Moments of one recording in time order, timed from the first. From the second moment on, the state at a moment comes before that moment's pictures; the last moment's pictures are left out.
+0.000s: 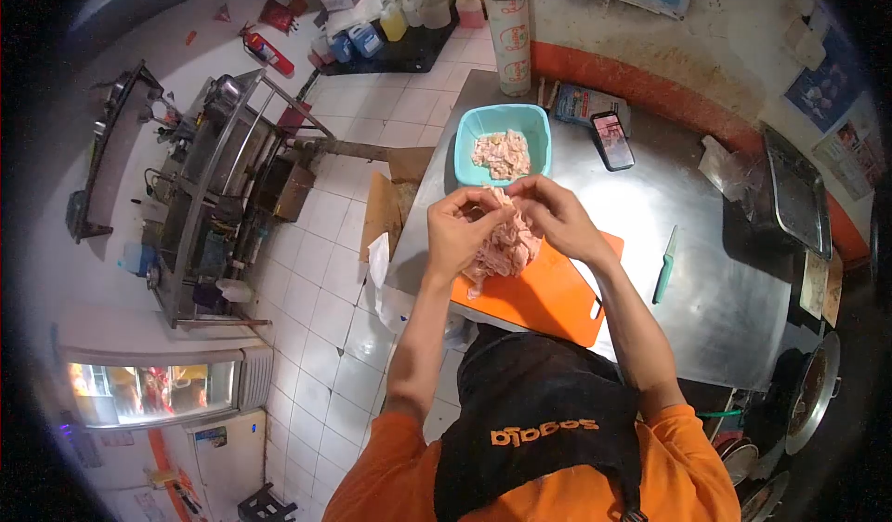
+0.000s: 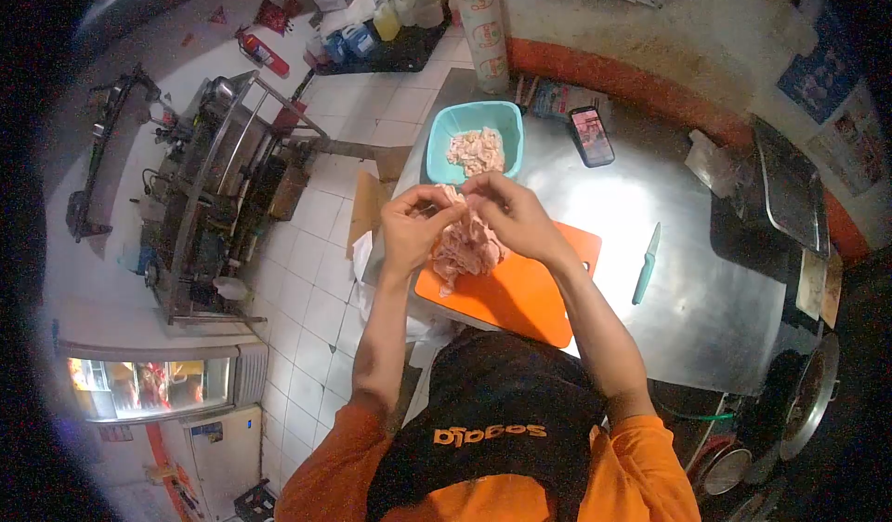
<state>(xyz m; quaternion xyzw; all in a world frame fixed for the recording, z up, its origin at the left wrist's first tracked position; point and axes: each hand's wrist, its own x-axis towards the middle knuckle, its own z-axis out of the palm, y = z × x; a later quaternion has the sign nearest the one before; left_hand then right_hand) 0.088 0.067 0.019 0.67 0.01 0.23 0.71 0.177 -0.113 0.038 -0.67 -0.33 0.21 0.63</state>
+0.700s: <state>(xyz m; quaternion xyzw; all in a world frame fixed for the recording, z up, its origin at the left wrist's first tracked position) 0.074 0.089 0.035 0.63 0.07 0.30 0.72 0.175 -0.095 -0.026 -0.65 -0.33 0.26 0.64</state>
